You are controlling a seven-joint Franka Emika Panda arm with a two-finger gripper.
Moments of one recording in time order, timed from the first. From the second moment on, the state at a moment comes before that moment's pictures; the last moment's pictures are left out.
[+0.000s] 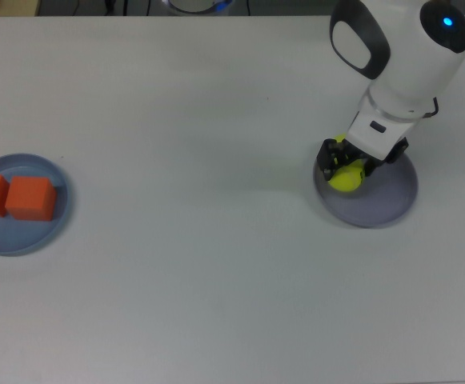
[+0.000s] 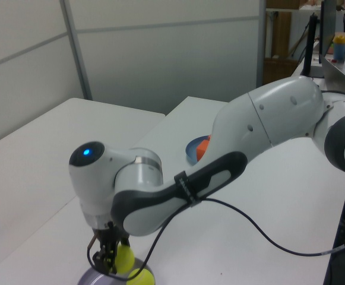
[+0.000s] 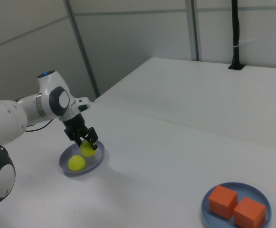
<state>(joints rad) 0.43 0.60 0.31 -1.40 -0.34 1.98 0.45</state>
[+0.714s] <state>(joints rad) 0.28 0.34 0.22 -1.32 -0.27 1.72 0.14</state>
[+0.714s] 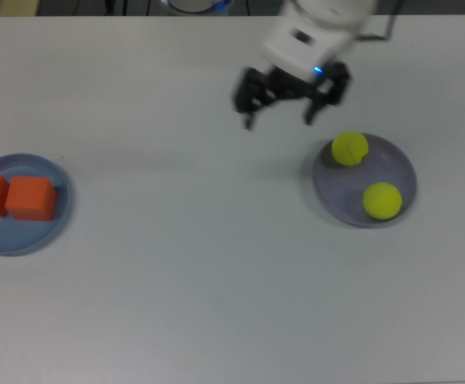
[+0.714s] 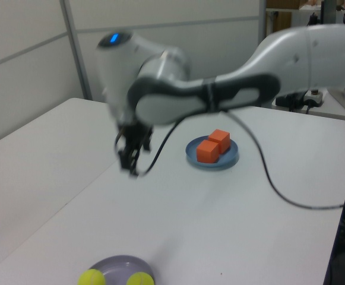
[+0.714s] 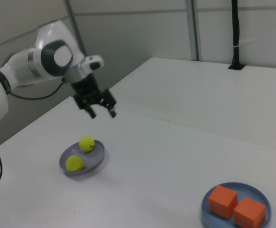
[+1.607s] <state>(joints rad) 0.05 0.18 -0.02 -1.32 -0.10 1.59 -0.06</state>
